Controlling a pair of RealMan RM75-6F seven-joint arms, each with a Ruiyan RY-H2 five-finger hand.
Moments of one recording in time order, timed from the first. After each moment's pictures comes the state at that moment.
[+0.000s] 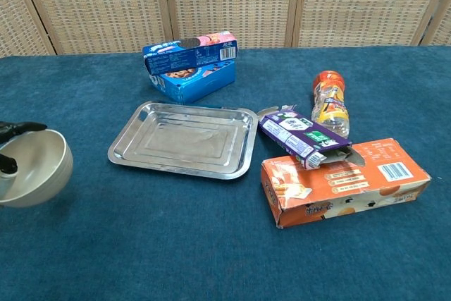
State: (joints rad) left arm -0.30 -1.37 0.07 -1.40 1.66 1.25 0.16; right arm 0.08 -1.07 0.07 -1.59 -1.54 1.51 0.04
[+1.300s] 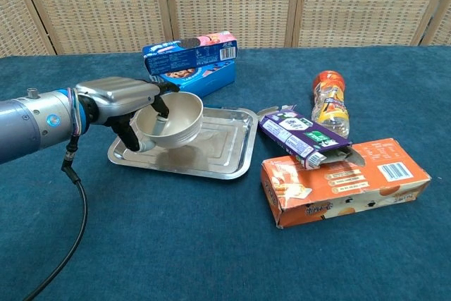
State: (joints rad) left arm -0.80 -1.61 -0.22 -1.49 0.91 0.88 0.72; right arm 0.12 -1.08 0.10 -1.57 -1.45 1.42 0.04
